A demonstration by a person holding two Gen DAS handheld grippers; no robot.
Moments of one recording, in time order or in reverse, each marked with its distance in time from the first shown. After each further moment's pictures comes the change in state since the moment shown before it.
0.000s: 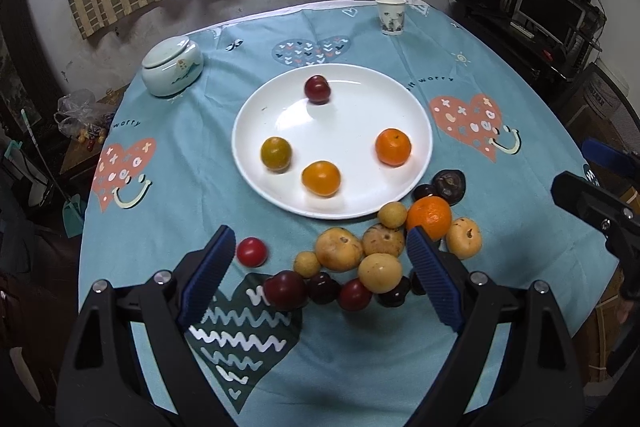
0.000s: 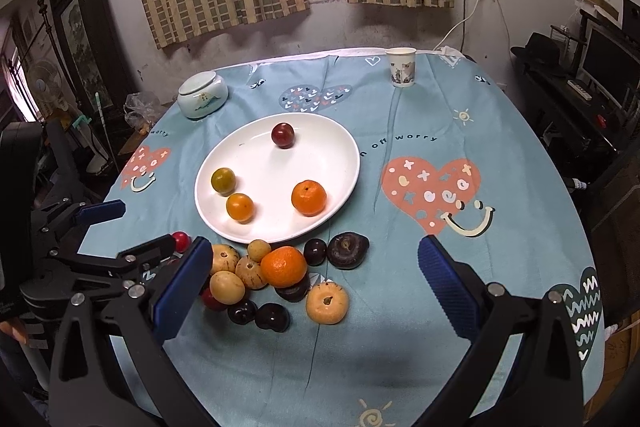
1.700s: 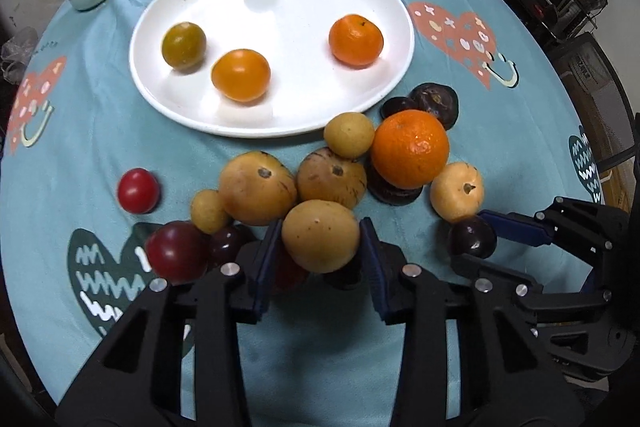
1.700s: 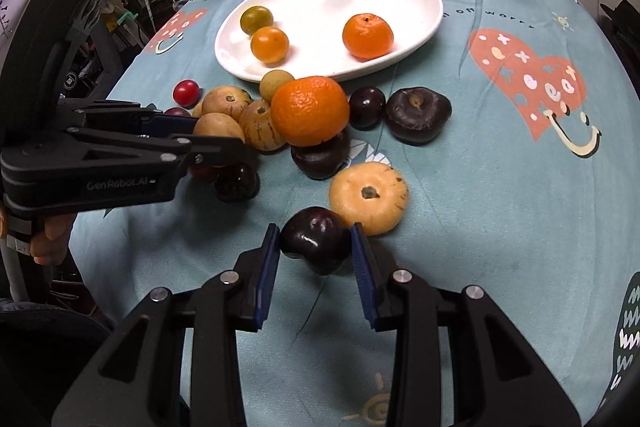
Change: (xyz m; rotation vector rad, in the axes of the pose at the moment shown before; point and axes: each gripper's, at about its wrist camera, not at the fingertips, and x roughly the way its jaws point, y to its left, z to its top) left arm 0.089 -0.034 -0.021 -0.023 0.278 -0.167; right arm 0.094 0.000 -0.073 -0.171 0.371 0.218
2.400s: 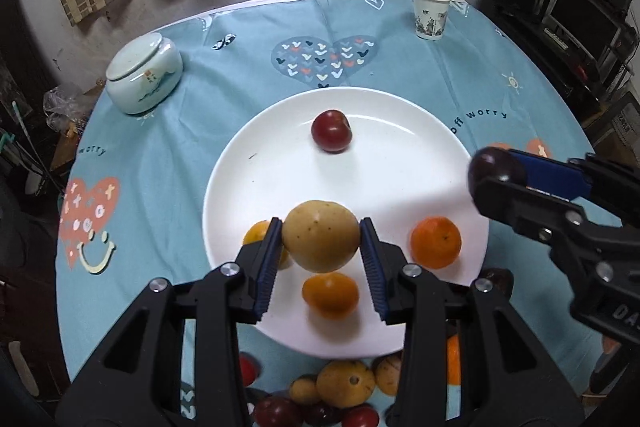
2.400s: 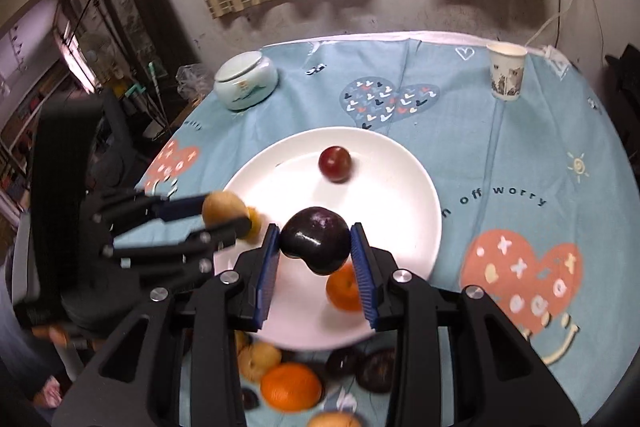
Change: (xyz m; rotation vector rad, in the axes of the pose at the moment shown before) left arm -0.015 0.032 0.129 -0.032 -0.199 0.168; right arm -0.016 -0.032 0.169 0.027 -0.251 0.039
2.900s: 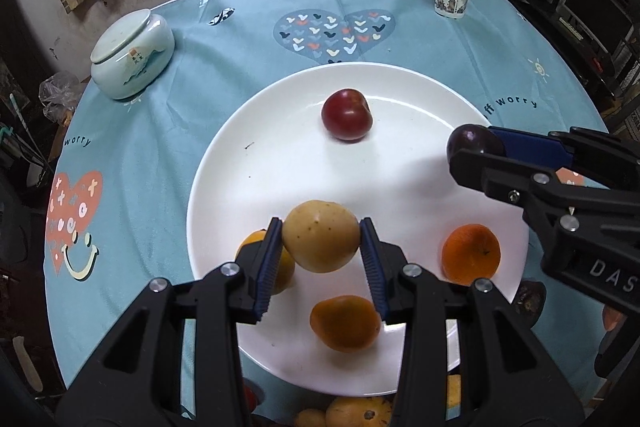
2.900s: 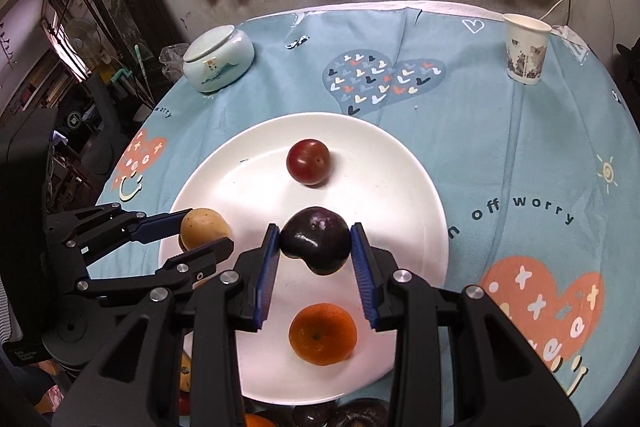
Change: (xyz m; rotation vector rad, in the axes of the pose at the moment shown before) left arm 0.046 0.009 0.001 -0.005 0.067 0.028; right arm 0.064 -0.021 0.018 -0.009 0.095 -0.014
